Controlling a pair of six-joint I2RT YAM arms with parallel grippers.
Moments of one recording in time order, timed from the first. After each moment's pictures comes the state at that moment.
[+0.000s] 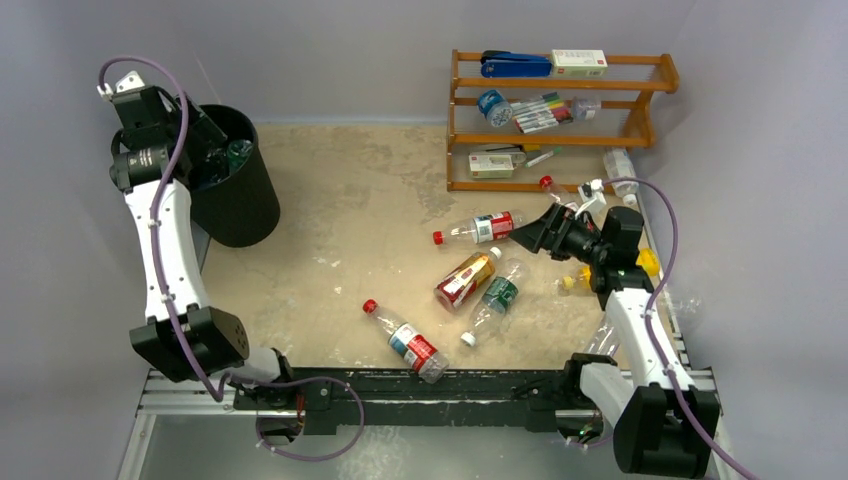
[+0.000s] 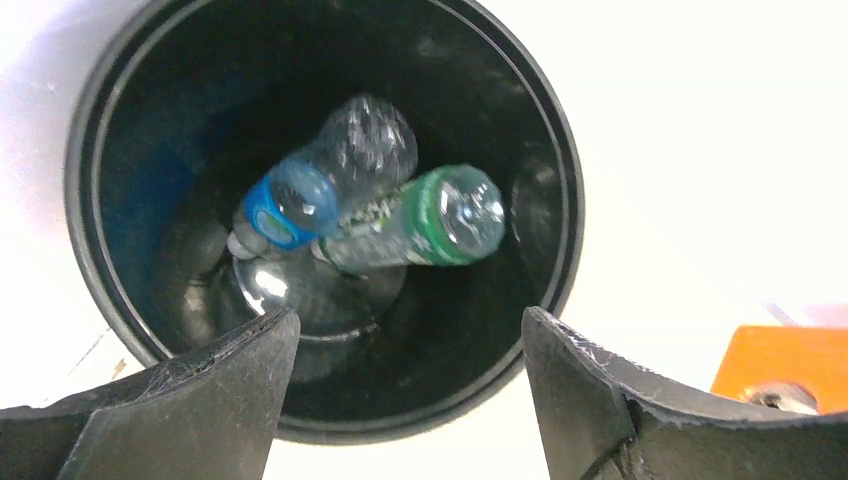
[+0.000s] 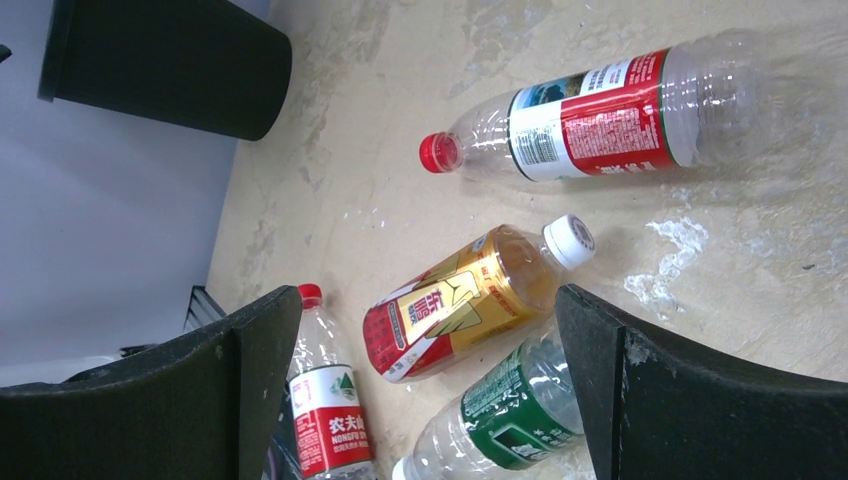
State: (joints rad) left arm 0.36 1.47 1.71 -0.77 -0.07 -0.40; right arm -0.10 0.95 0.58 -0.09 -0.75 0.51
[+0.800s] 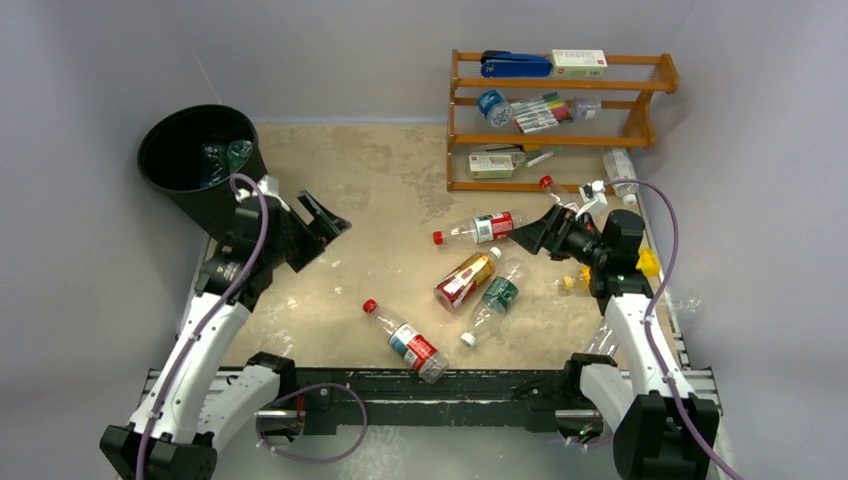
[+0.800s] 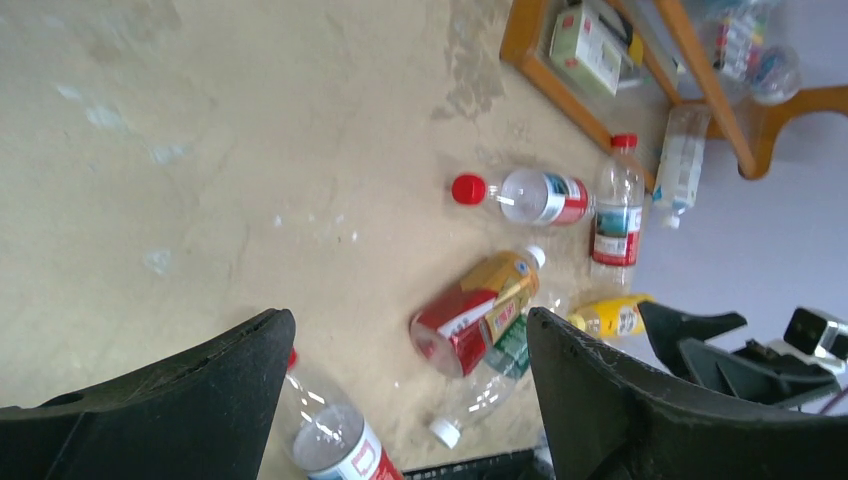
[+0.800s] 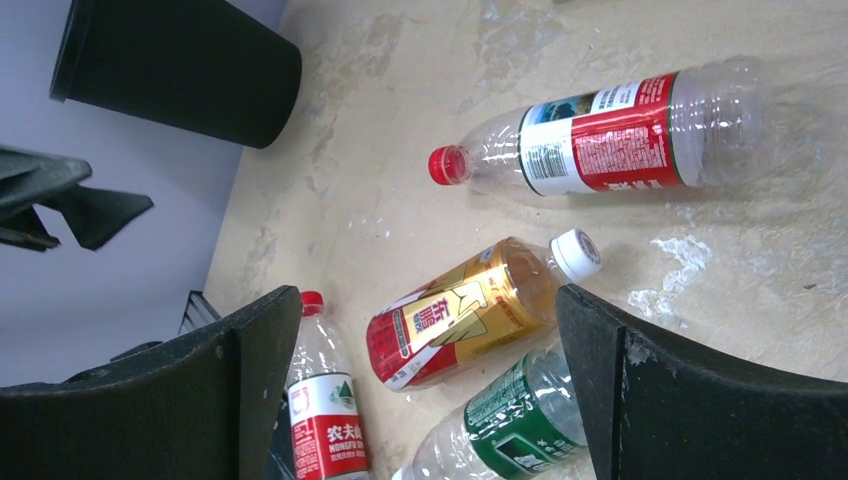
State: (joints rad) left arm -0.21 0.89 0.97 -0.67 0.12 -0.88; right arm -0.09 0.93 0.58 -0.05 -0.74 0.52
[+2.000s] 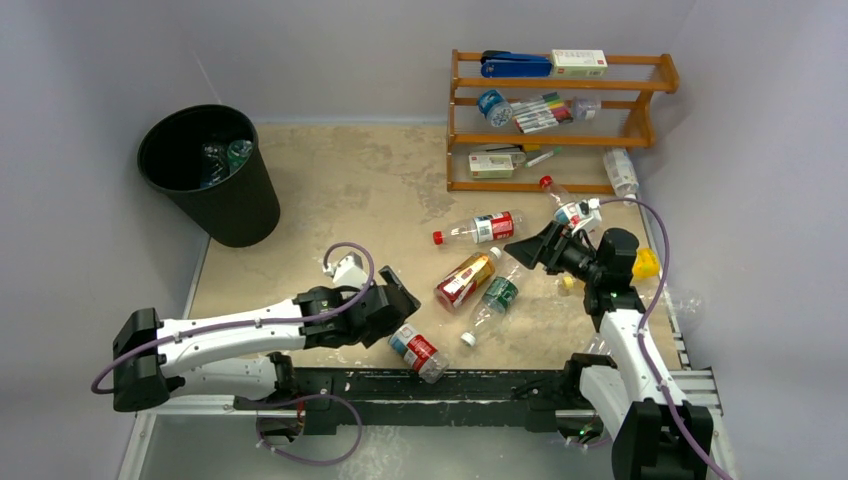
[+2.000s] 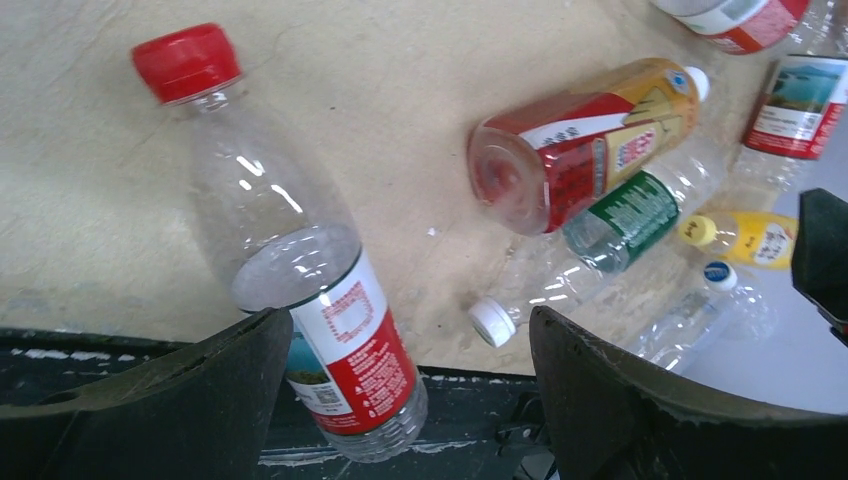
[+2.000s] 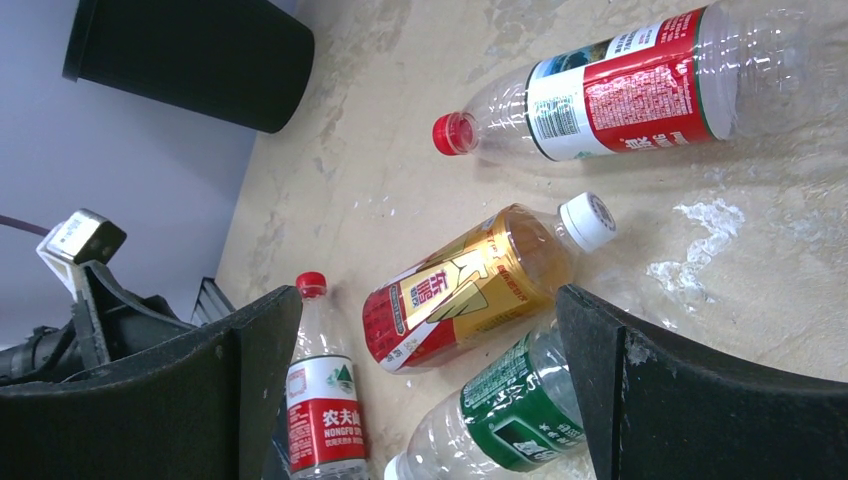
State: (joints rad) left arm -1.21 1.09 0.79 -0.71 -0.47 -1.70; right arm -0.09 0.86 0.41 0.10 -0.78 0.58
